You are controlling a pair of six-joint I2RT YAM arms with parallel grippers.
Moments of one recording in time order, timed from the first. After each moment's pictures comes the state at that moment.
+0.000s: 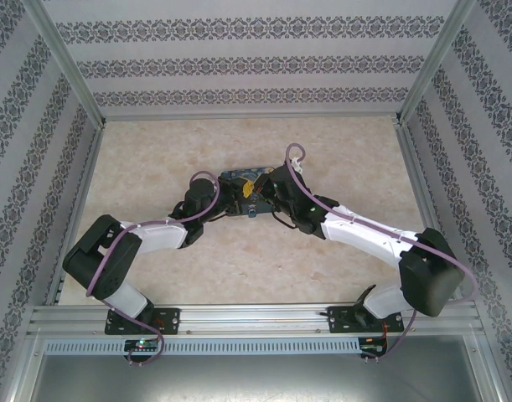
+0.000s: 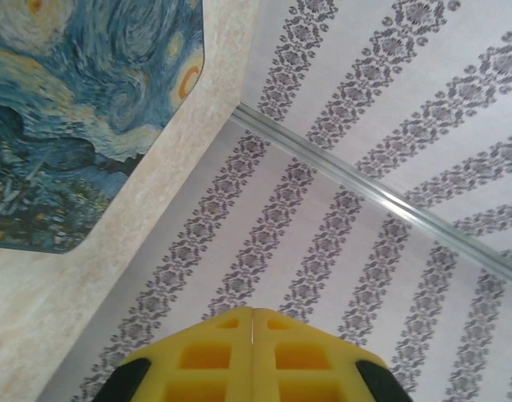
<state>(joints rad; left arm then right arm) -0.57 1.58 0.66 0.73 0.20 -2.01 0.76 1.43 0.94 -0.01 0.18 1.20</state>
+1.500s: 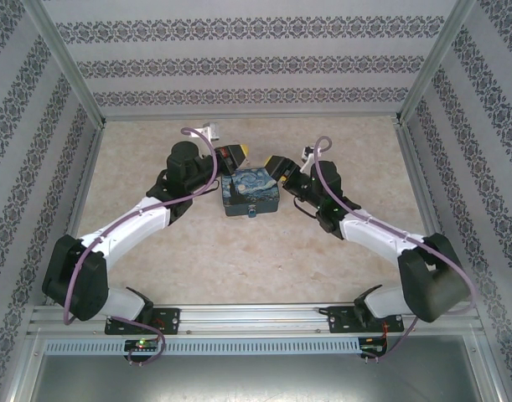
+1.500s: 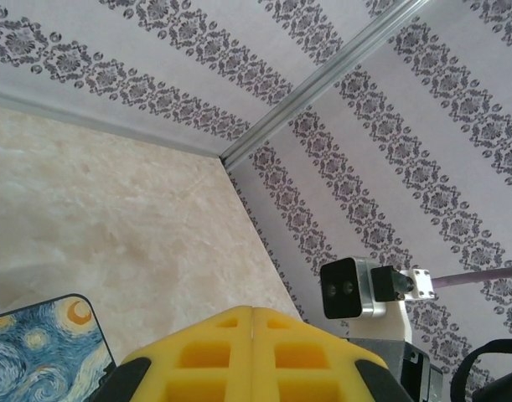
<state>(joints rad) -0.48 1.41 0.97 0.33 0.29 -0.78 0.50 1.40 0.74 0.50 -0.25 1.05</state>
